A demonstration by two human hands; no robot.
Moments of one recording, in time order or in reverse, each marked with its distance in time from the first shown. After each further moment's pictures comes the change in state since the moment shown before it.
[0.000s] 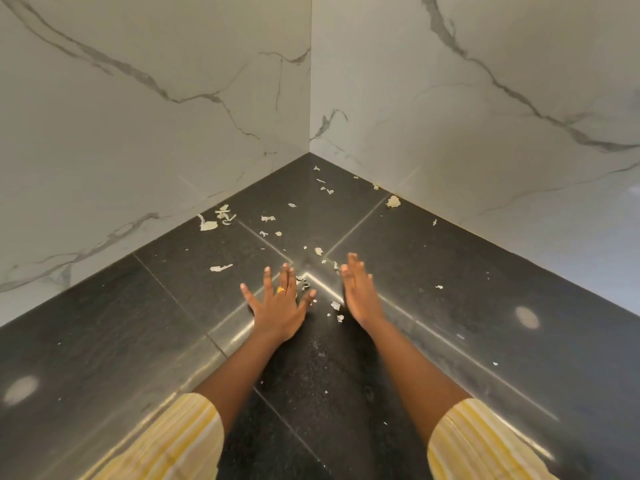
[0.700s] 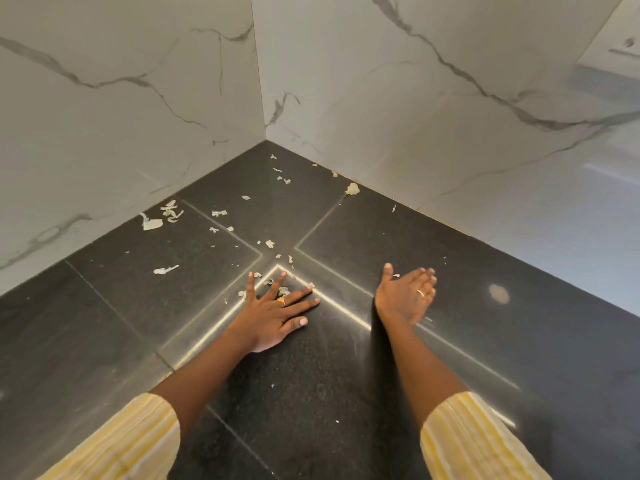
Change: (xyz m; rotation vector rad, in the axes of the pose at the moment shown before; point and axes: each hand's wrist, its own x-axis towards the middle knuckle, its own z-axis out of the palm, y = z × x) left_hand -0.003 0.040 0.005 0.327 -0.108 0.609; right_hand 0.000 0.089 -0.089 -0.442 0.407 0.629
